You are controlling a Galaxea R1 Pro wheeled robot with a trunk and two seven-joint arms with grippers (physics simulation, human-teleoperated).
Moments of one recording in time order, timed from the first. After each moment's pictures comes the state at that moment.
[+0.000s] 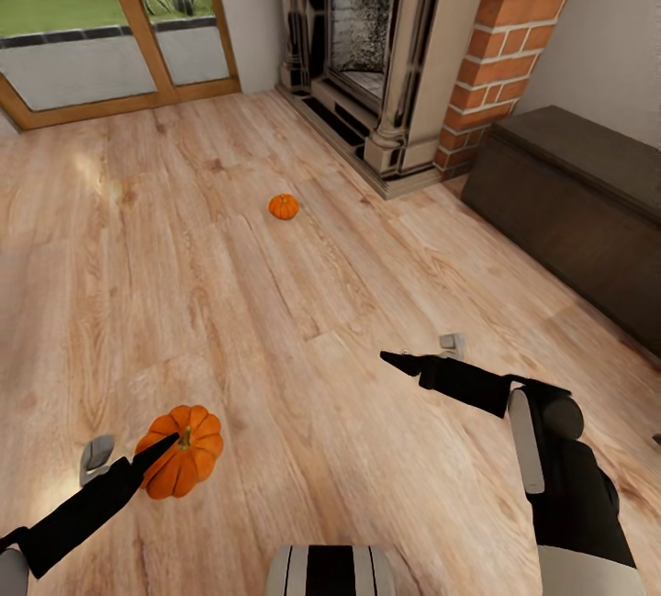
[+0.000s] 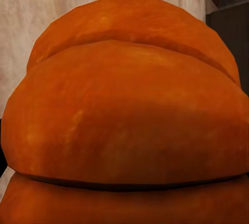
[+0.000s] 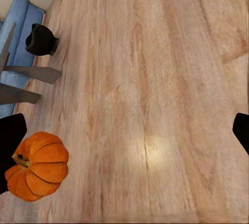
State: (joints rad) left arm -0.17 -0.06 0.74 -1.51 0.22 0.91 -0.97; right arm -0.50 0.04 -0.23 -1.54 -0.13 0.98 0.91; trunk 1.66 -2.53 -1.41
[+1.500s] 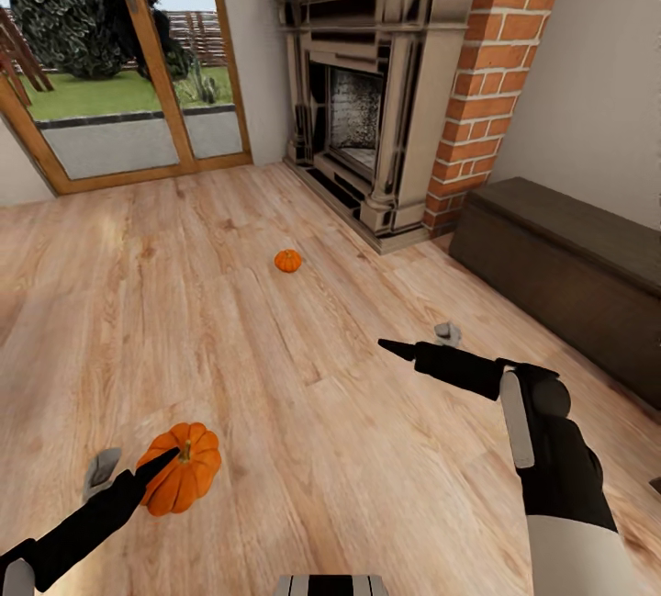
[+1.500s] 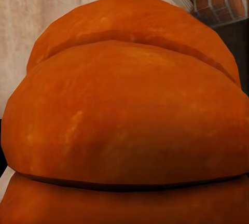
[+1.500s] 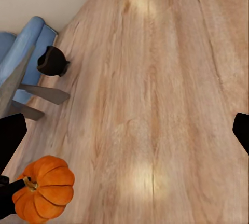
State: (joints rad) left arm -0.17 -0.05 0.75 -1.40 0.24 0.90 -0.89; right arm -0.58 0.04 -0.23 -1.46 -0.15 0.99 0.84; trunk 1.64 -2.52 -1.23
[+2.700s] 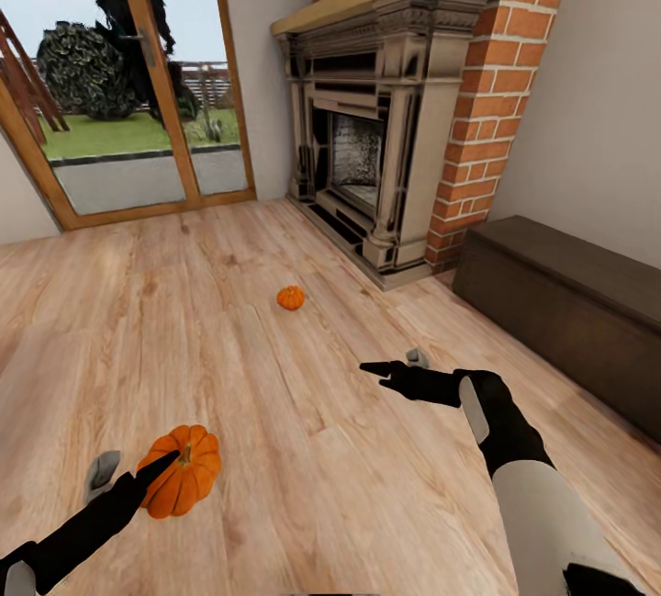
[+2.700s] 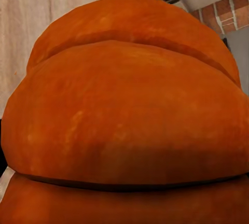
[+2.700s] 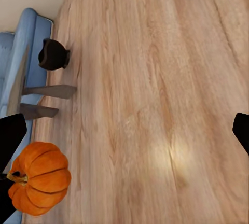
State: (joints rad) left arm -0.17 -0.04 0.75 -1.38 0.23 0.89 -0.90; right arm -0.76 0.04 -0.24 -0.85 -0.15 0.91 0.80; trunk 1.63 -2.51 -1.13
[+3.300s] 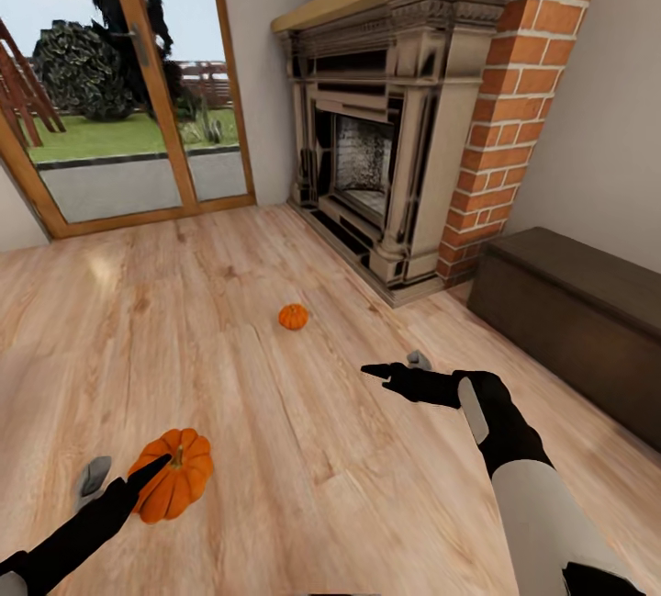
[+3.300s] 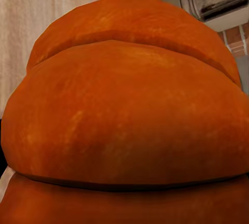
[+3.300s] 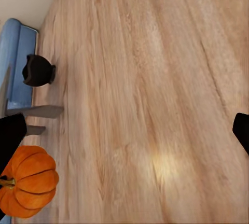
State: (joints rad) left arm -0.17 -0.05 0.80 -1.36 0.23 0.86 -0.89; right arm -0.76 0.04 -0.24 -0.84 -0.15 0.91 0.74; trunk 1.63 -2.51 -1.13
